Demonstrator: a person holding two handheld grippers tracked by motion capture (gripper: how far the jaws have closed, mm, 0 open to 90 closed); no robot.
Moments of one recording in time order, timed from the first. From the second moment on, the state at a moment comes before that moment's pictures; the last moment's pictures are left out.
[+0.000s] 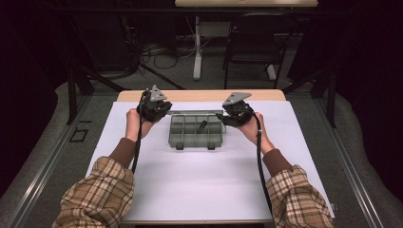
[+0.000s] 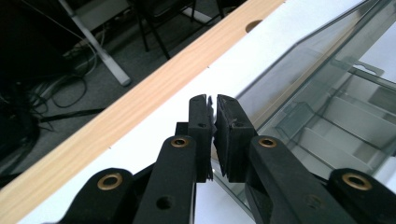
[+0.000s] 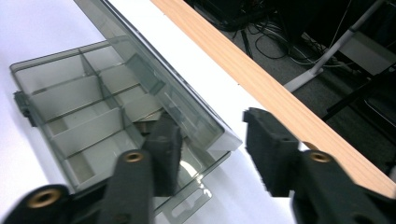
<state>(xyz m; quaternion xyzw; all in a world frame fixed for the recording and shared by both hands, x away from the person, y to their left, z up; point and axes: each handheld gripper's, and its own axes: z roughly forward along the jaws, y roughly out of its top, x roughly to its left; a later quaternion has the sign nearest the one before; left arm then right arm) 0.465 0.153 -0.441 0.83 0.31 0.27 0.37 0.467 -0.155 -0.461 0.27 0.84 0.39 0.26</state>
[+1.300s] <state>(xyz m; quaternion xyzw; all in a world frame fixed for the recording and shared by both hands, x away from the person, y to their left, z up) 0.438 0.155 -0.482 0.85 0.29 0.22 0.37 0.437 -0.151 -0.475 0.24 0.84 0.43 0.21</state>
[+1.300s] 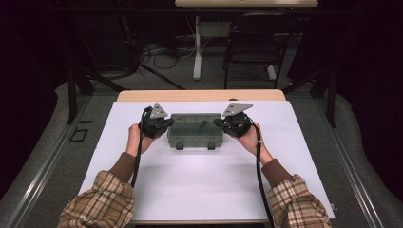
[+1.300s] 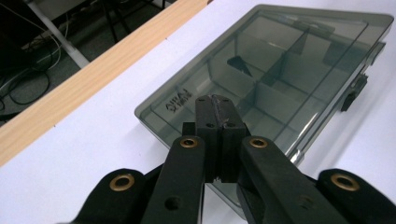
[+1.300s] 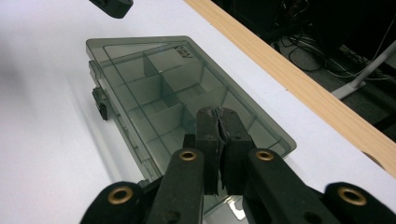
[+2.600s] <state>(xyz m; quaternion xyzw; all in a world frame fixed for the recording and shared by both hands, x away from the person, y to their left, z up) 0.430 0.155 -0.513 0.86 0.29 0.20 0.36 0.434 -0.140 -0.509 0.25 0.87 0.38 0.20</state>
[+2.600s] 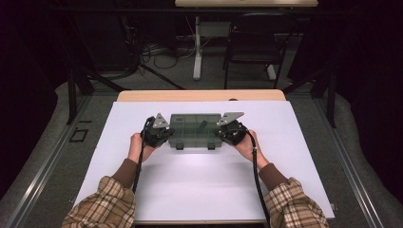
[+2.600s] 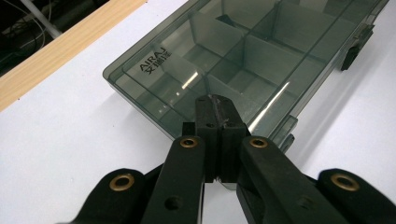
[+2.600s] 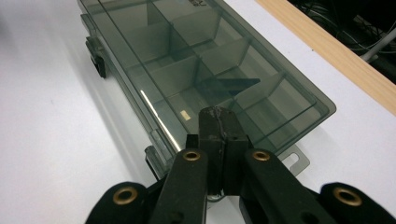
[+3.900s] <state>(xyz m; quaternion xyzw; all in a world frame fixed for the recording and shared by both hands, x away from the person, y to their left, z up) 0.430 0.151 -0.521 0.87 0.29 0.20 0.35 0.438 -0.141 -0.519 0.26 0.87 0.37 0.17</state>
